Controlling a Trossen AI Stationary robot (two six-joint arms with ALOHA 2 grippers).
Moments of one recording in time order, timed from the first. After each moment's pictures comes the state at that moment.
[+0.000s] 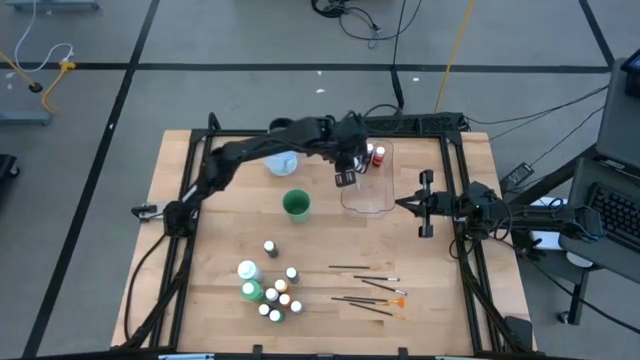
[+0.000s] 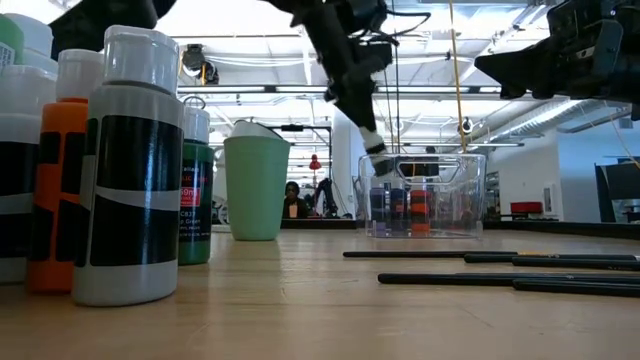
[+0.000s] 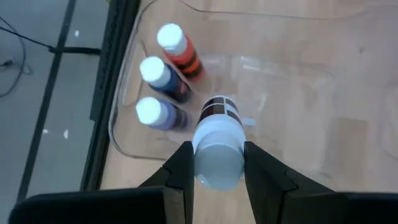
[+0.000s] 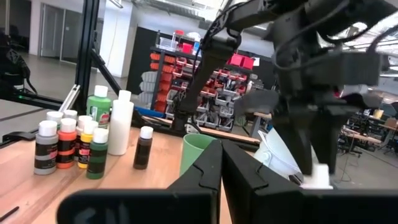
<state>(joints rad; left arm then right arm) 0.28 2.28 2.35 -1.06 -0.11 0.20 -0.18 0.39 0.01 0.55 -0.18 -0.20</state>
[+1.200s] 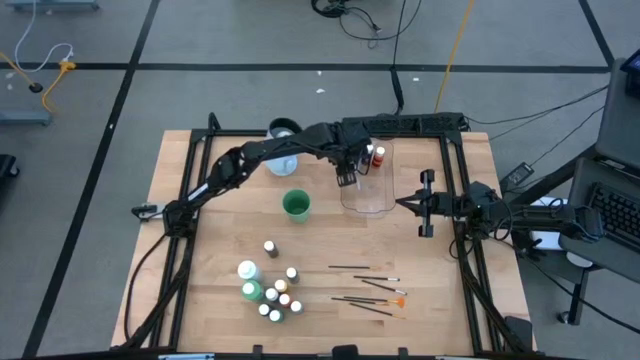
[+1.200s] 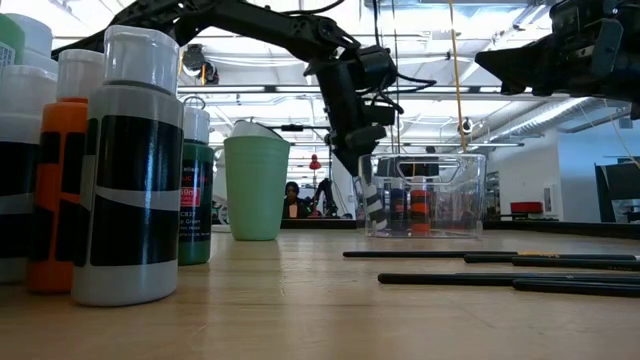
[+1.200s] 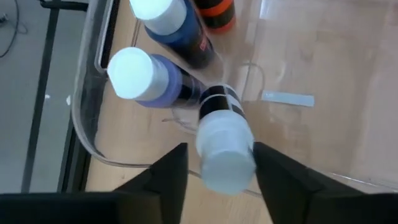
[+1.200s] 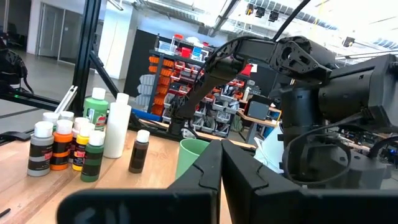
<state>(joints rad) 0.33 2.44 2.35 -1.03 -0.16 0.21 -0.18 0.39 0.01 0.57 -0.18 -0.23</state>
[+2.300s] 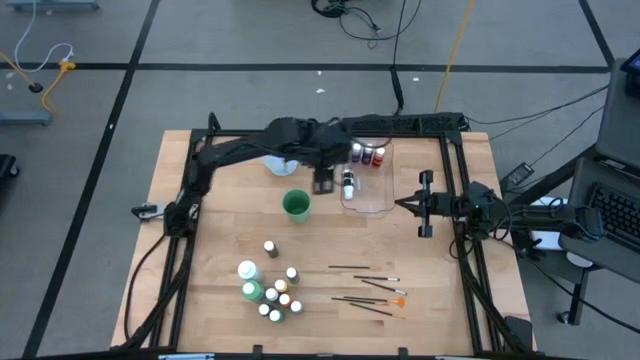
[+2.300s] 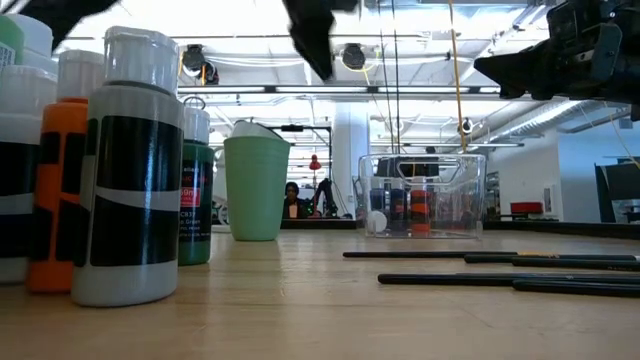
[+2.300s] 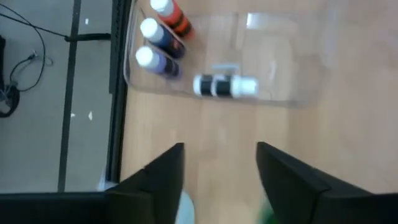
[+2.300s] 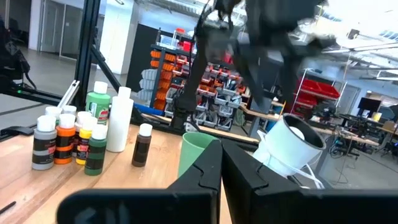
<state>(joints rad) 0.17 2.07 2.35 -1.37 -0.21 0.19 -0.18 0.41 0.01 0.56 -0.18 -0.22</state>
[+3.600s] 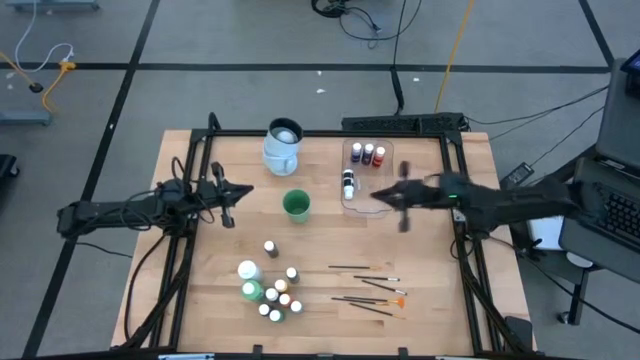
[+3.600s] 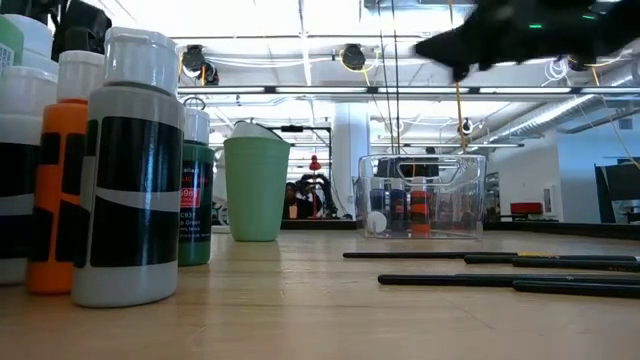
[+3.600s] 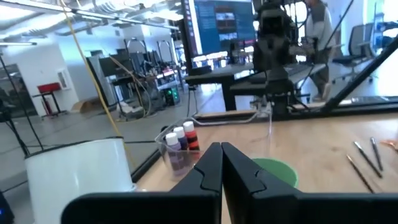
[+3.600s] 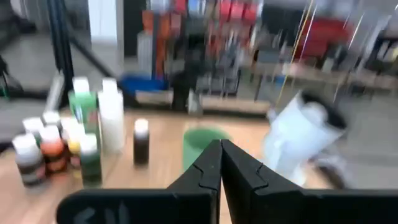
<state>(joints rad) 0.15 0.27 0.06 0.32 -0.09 0.20 -0.08 0.94 0.44 0.44 -0.04 -0.10</state>
